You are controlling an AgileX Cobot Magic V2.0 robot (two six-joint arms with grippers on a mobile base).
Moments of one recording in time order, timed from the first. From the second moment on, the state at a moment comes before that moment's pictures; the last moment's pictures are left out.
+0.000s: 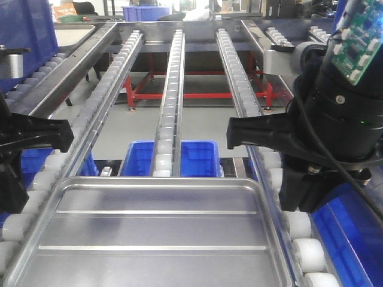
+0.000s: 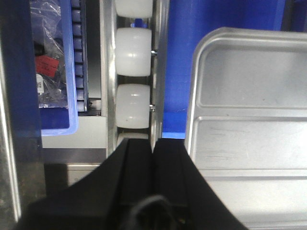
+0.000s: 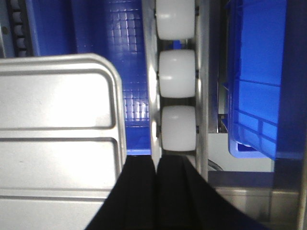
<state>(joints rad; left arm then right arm) -0.61 1.41 -0.77 0.15 0.67 -0.64 0.65 1.50 -0.82 -0.20 0.56 0.91</state>
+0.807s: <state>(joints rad) -0.68 1.47 -0.86 0.13 0.73 -0.64 0.65 1.50 -0.82 -0.20 0.55 0.91</state>
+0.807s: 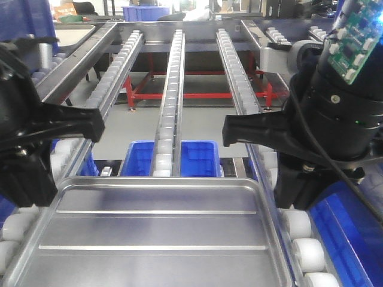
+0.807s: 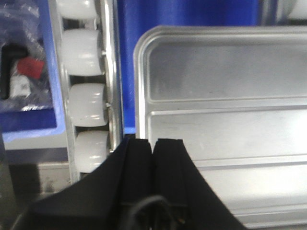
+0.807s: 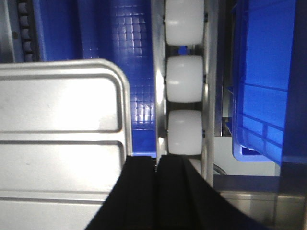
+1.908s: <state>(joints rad) -0.68 1.52 -0.87 0.11 0.77 -0.64 0.65 1.50 -0.82 -0.20 0.56 0.91</state>
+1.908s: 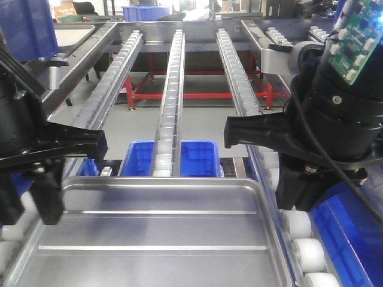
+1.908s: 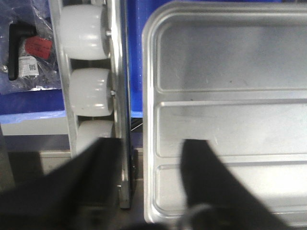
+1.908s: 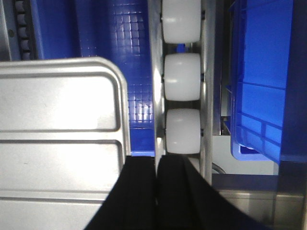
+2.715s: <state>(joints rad) -0.69 1.60 -0.88 0.13 0.71 -0.64 0.65 1.59 -0.82 -0.18 0.50 0.90</state>
